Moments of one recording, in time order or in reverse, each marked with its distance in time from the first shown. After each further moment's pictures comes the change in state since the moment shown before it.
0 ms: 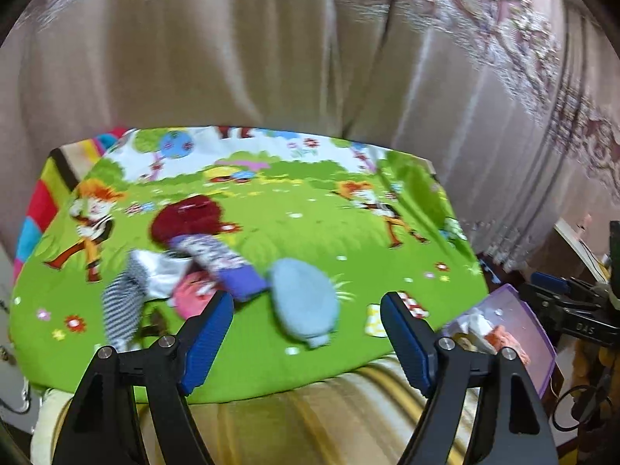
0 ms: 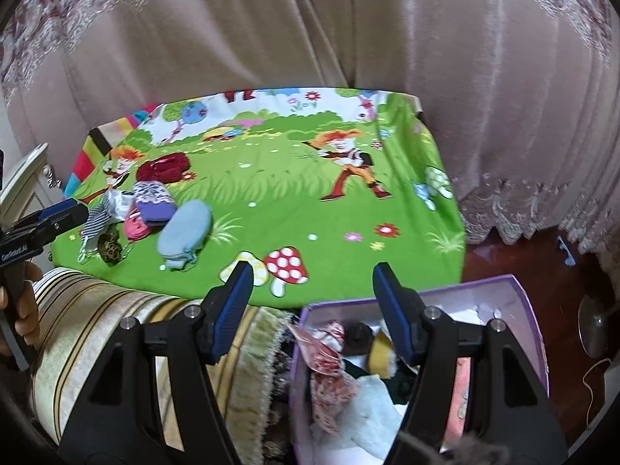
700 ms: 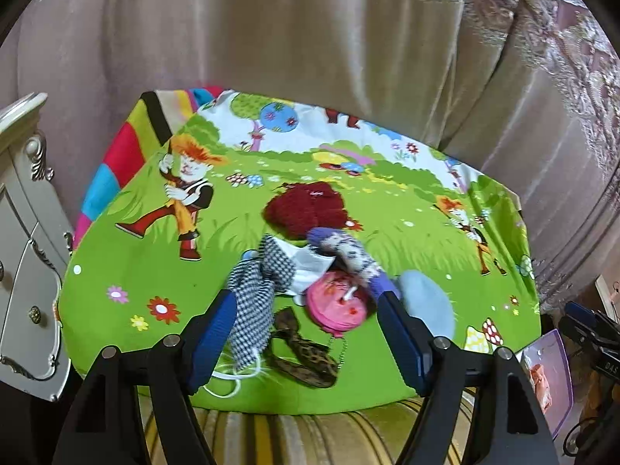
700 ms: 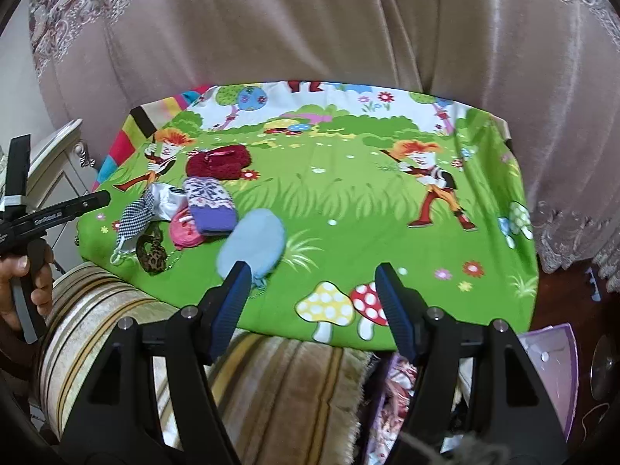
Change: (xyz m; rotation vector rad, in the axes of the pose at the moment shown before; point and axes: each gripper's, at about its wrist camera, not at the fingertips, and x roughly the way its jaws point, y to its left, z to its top) left arm 0.008 0.126 0.011 -0.208 0.065 0.173; right arm 0.047 0.083 0.038 -0.113 0.038 0.150
